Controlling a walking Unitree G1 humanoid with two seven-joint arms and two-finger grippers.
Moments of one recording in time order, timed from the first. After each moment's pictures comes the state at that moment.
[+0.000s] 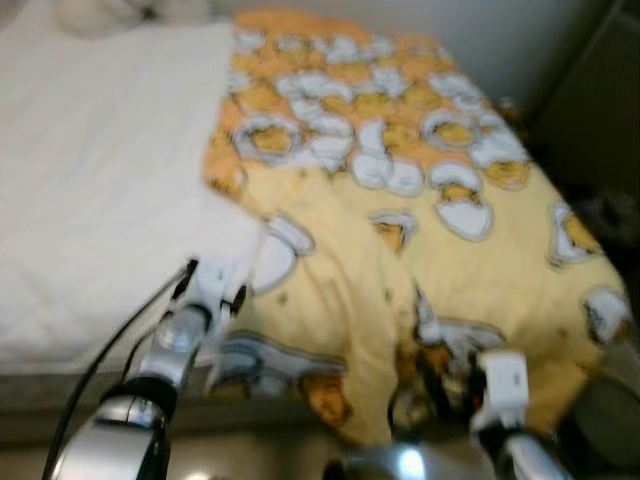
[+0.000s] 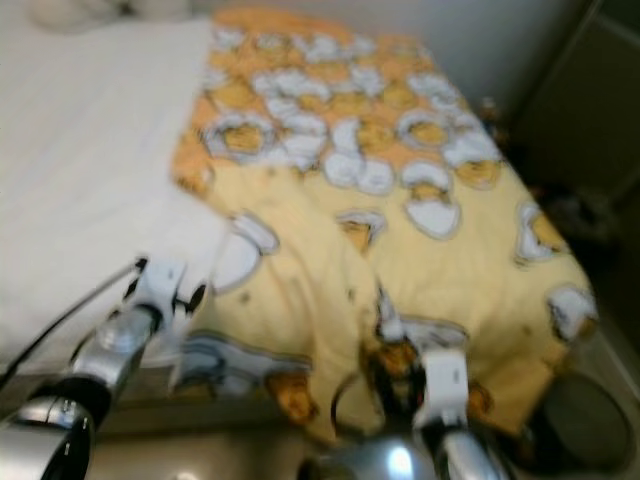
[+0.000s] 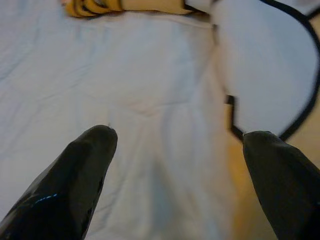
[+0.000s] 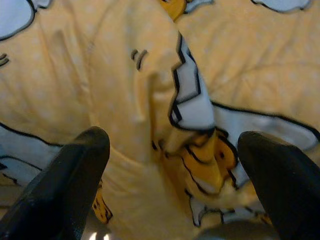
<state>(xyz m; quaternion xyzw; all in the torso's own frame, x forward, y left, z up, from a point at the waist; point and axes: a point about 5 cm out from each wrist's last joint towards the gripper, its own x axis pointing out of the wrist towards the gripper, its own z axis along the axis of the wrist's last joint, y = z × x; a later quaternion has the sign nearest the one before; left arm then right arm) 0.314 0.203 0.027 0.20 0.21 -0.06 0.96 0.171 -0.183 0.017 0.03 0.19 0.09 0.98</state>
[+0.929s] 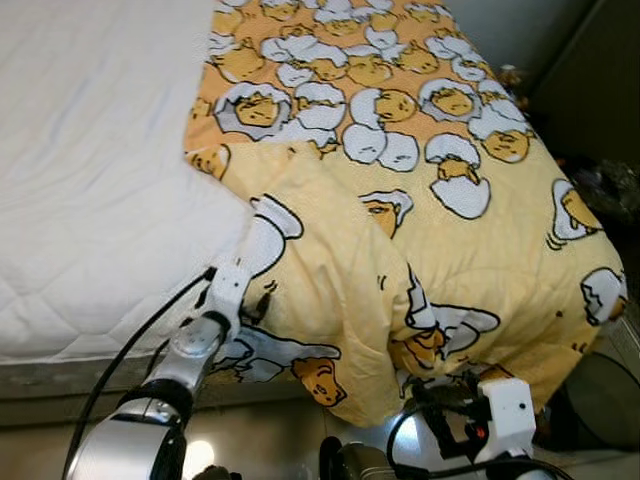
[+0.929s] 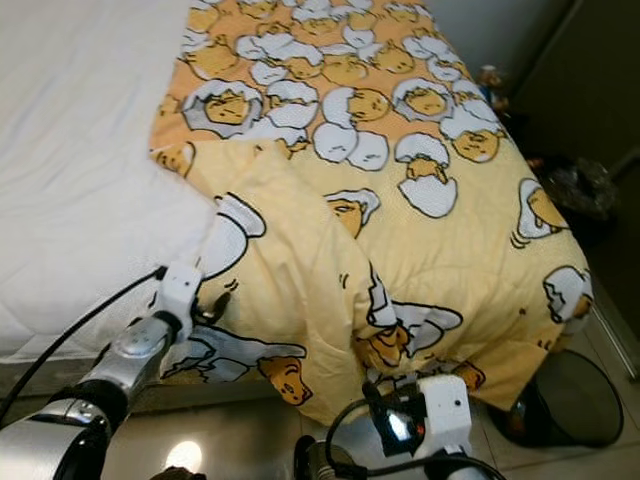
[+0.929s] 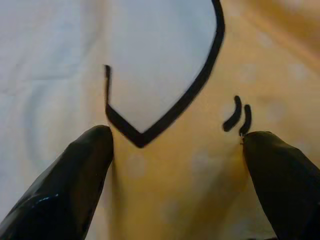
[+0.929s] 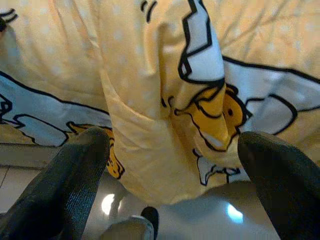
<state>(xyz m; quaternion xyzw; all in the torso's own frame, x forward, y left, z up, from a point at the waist) 0.310 0.175 0.017 0.14 0.20 -0.13 0.96 0.137 -0.178 0.027 0.03 0.22 0.11 0.97</state>
